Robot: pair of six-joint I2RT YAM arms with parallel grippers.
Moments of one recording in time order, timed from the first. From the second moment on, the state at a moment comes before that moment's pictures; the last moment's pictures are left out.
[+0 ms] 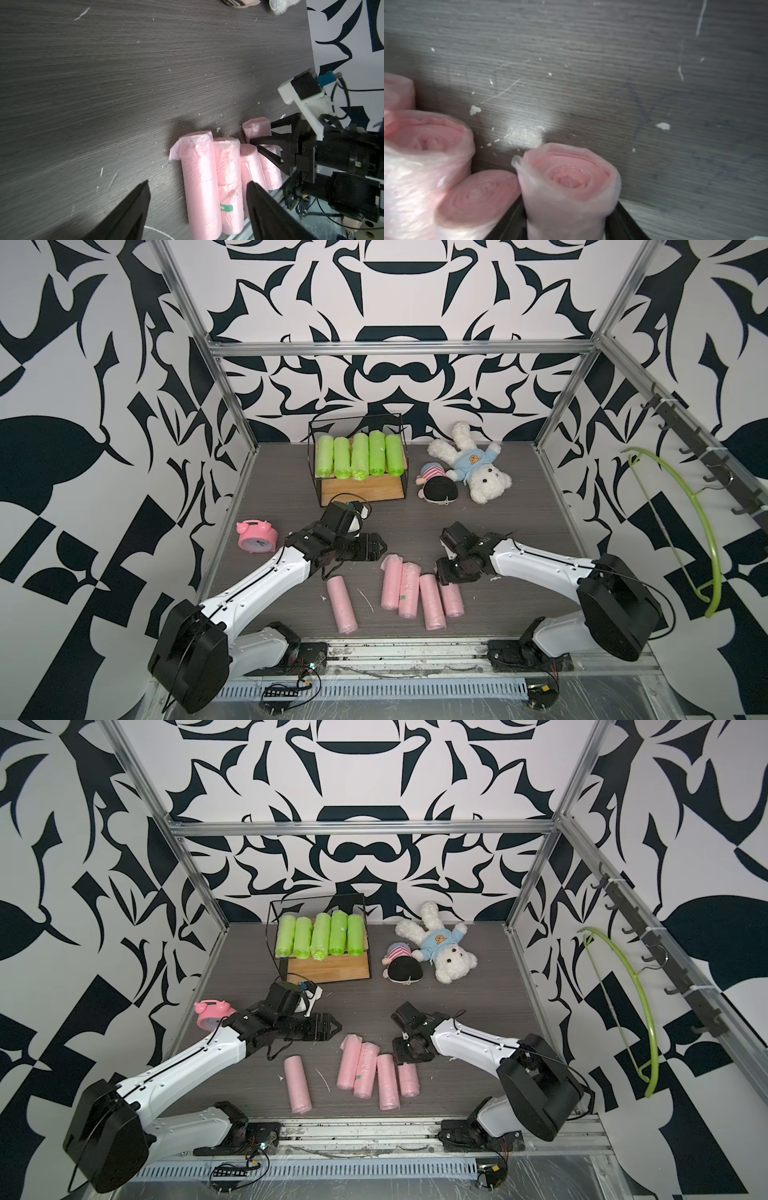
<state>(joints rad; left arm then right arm) -0.62 1.19 0.78 -0.46 0.31 -0.54 0.69 1.43 0.74 -0.61 -0.07 0.57</state>
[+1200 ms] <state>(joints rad) -0.78 1.16 0.58 0.32 0.47 -0.88 0.69 1.24 0.83 0.06 -0.08 1.06</state>
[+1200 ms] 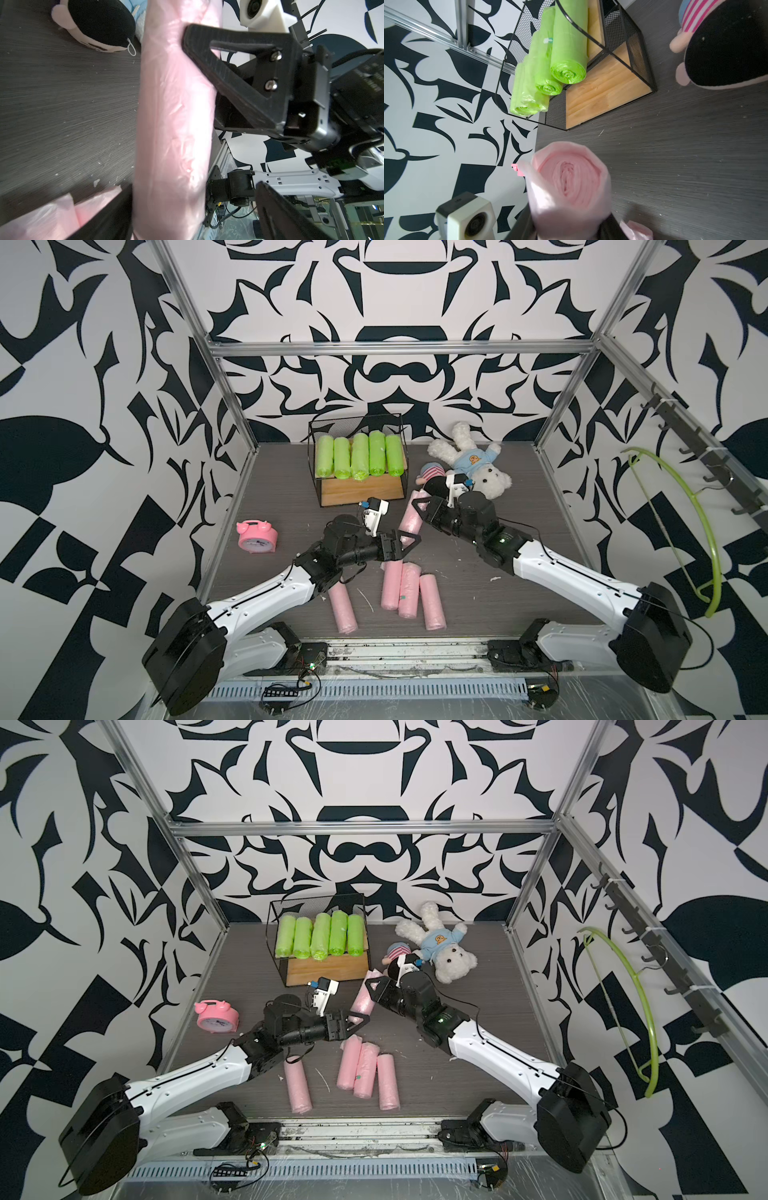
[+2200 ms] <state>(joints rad) -0.73 1.12 0.65 -0.07 0.15 -0.53 0.64 1.24 0.87 -0.03 -0.14 0.91</state>
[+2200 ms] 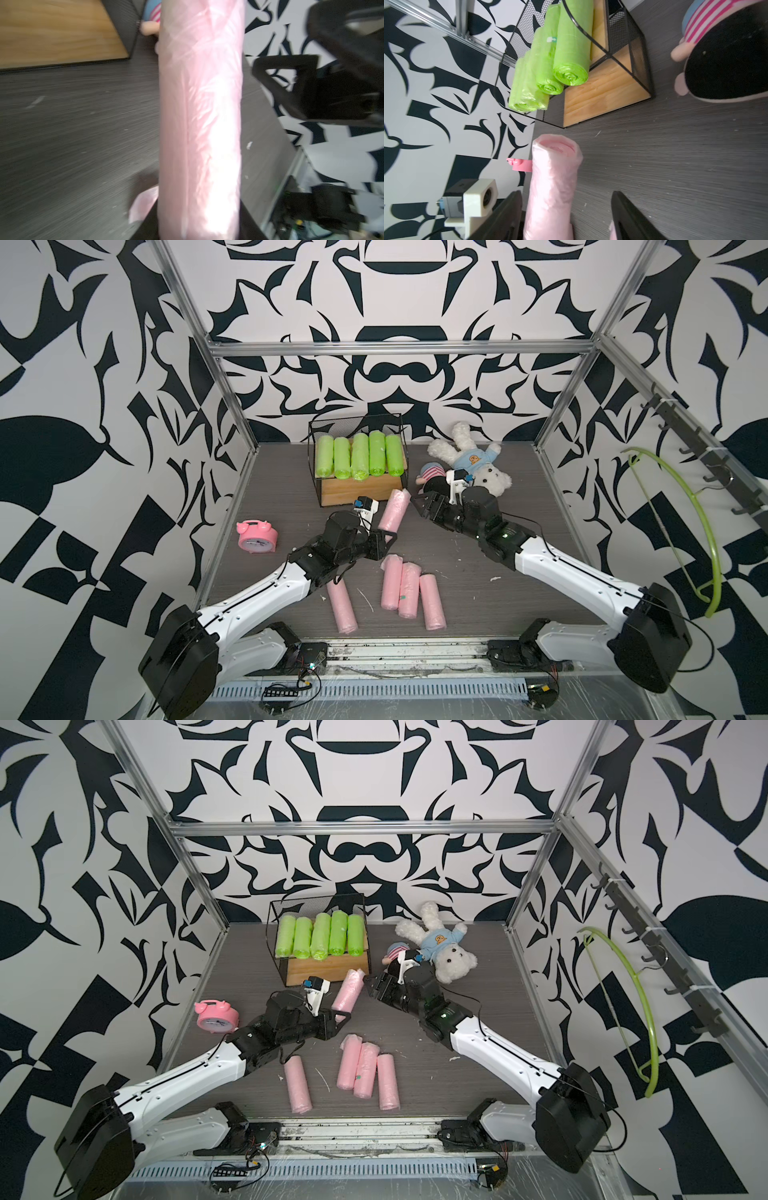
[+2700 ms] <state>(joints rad) -0.69 1.48 0.82 -0.25 -0.54 -0.12 0.64 1.18 0.91 -0.25 -0.07 0.63</state>
